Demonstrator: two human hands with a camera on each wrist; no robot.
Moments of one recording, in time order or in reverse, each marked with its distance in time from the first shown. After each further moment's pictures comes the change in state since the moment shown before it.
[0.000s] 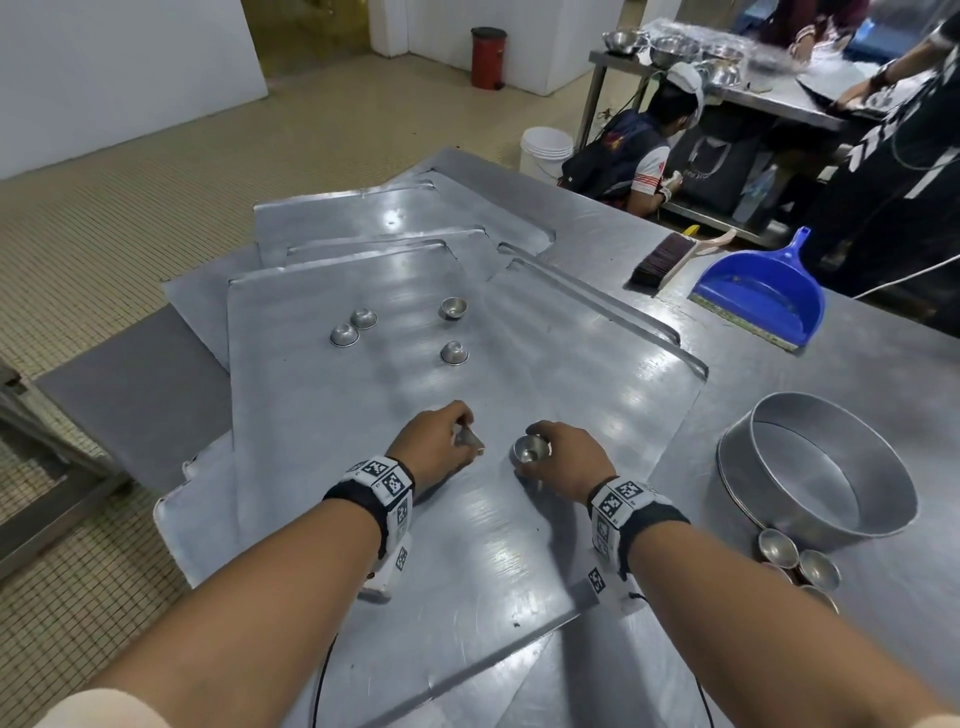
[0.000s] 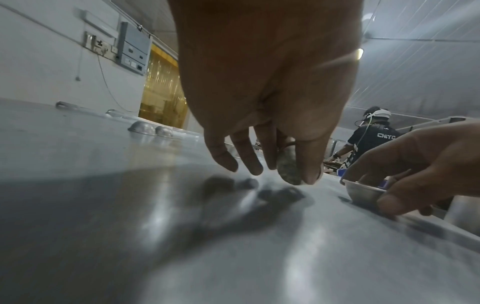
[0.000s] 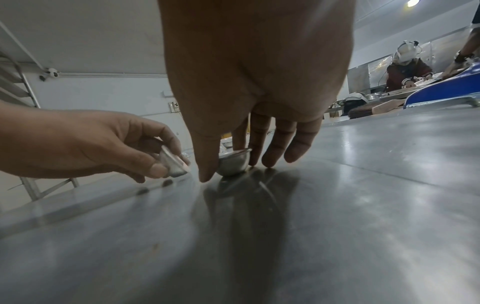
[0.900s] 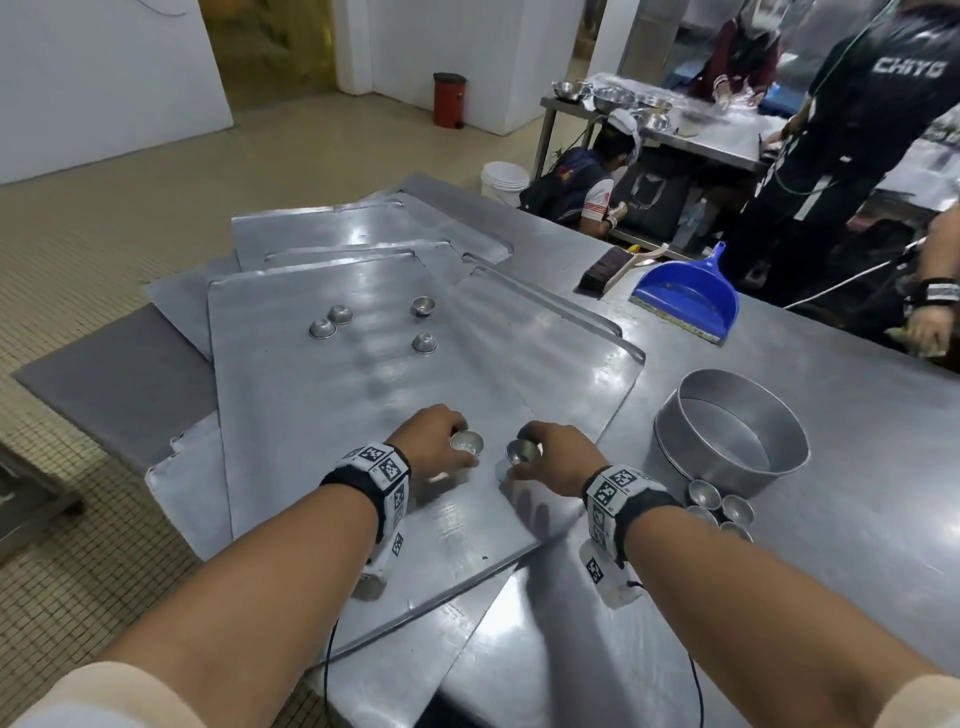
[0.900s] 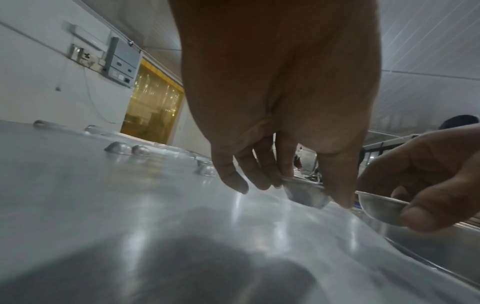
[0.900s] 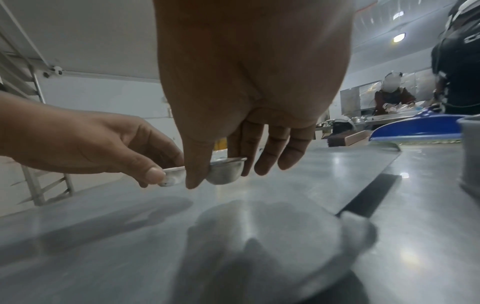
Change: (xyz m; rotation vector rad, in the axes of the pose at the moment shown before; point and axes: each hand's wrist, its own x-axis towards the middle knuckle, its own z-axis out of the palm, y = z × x) left_hand -0.052 0.045 0.011 0.171 -0.117 0.109; right_hand -0.086 0.010 -0.018 -0.108 -0.006 -0.020
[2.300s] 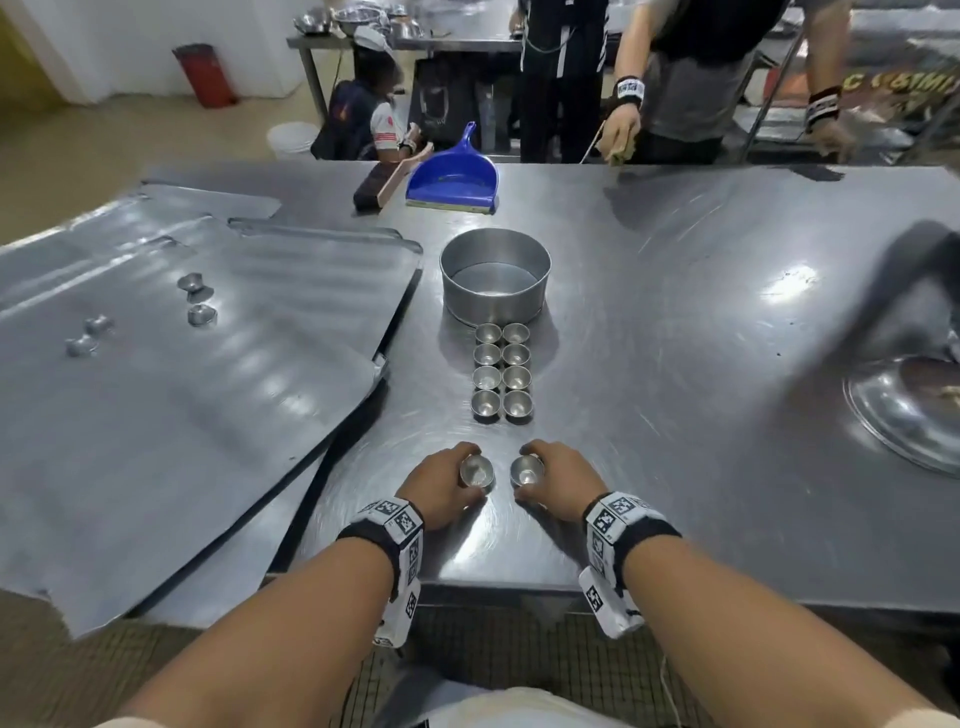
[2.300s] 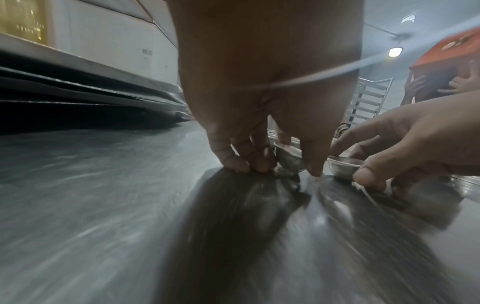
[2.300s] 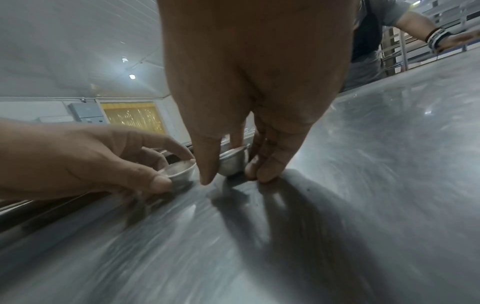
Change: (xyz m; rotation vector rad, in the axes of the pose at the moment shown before) left_hand -0.126 0.201 0.235 0.003 -0.263 0.238; right_hand -0.290 0.199 0.092 0.368 0.168 0.413
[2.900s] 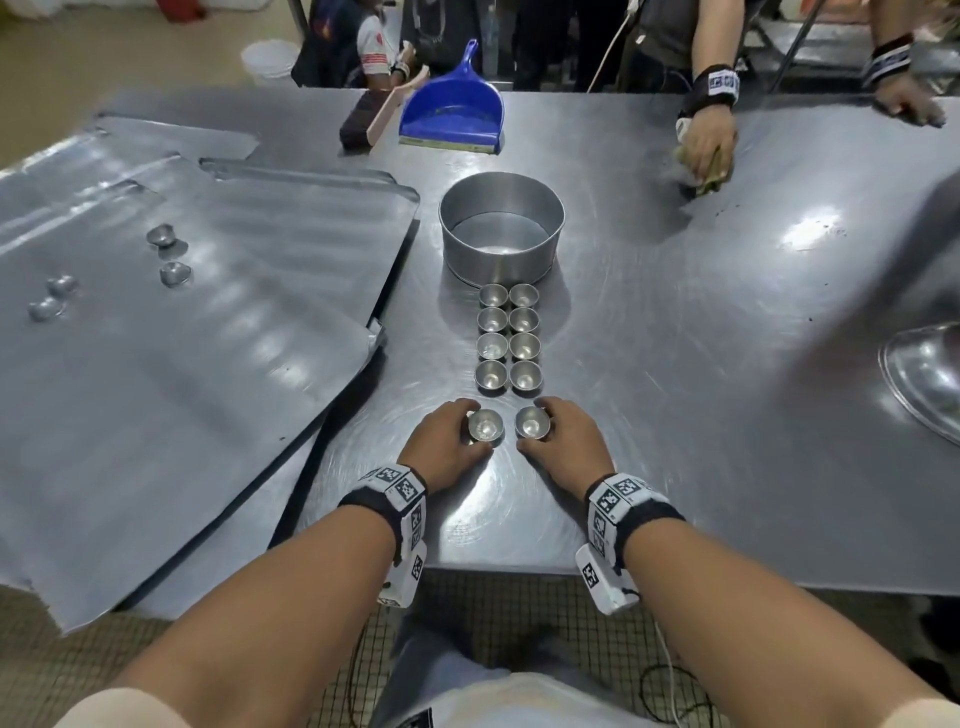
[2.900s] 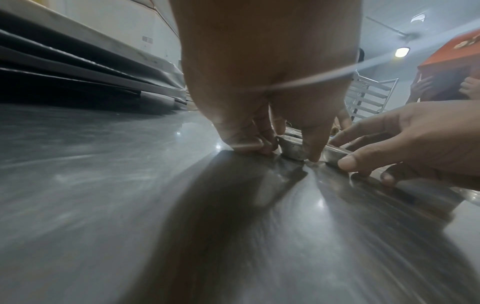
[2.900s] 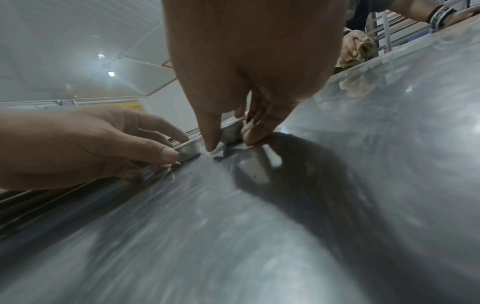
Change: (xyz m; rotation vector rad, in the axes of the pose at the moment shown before) left_hand 0.028 -0.006 -0.004 -0.079 0.074 -0.026; right_hand 0.022 0.003 0.013 0.193 0.222 0.043
